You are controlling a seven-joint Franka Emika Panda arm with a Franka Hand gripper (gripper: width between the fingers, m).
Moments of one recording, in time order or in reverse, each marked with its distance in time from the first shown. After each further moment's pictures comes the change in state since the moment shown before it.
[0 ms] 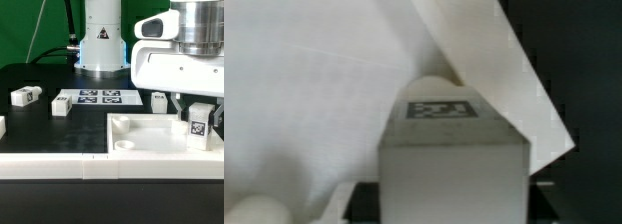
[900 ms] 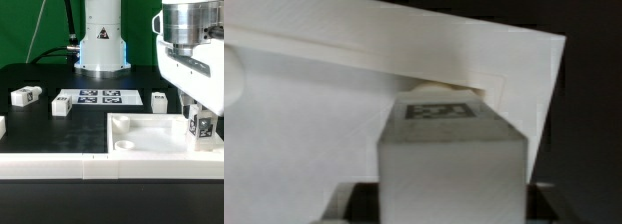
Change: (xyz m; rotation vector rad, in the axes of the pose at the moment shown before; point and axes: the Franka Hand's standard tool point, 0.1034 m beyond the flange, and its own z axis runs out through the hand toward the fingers) arm -0.001 0.004 0.001 0.009 -0.031 0.758
